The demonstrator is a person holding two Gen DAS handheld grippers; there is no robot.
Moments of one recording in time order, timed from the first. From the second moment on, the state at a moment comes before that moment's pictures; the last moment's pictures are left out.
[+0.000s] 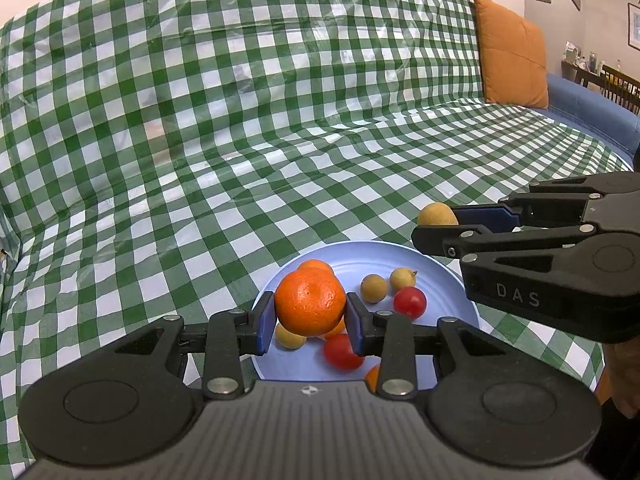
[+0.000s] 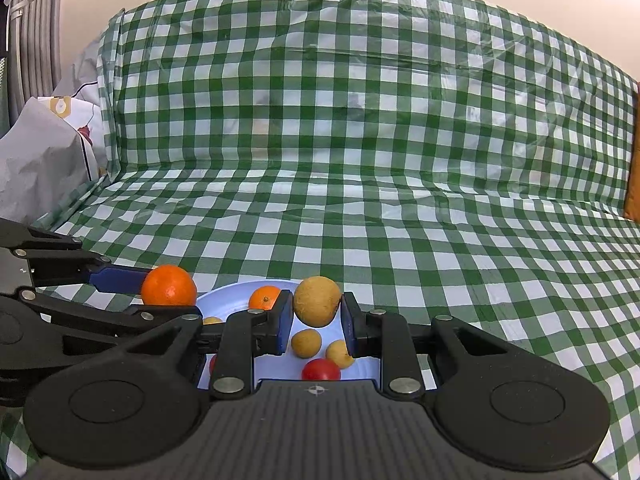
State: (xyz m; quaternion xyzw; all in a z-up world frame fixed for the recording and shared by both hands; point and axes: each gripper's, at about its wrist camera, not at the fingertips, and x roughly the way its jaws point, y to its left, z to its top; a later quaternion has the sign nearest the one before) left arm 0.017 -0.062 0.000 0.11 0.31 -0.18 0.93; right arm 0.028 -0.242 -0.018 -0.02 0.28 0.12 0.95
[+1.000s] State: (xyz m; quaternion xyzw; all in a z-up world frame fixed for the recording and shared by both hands) left arm 0.012 -0.060 0.007 0.09 0.32 -0.17 0.93; right arm 0.022 -0.252 -0.006 -0.01 0.27 0.08 0.96
